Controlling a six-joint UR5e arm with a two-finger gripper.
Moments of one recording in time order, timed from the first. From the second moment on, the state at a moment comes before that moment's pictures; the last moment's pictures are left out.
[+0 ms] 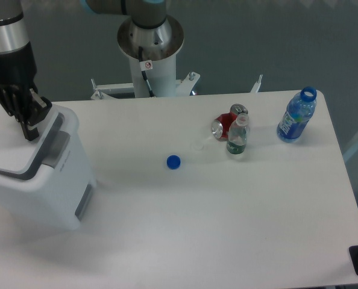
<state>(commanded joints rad) 1.94 -1.71 -1.44 -1.17 1.60 0.52</state>
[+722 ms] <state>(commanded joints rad) 1.95 -1.72 -1.45 -1.17 1.60 0.52</state>
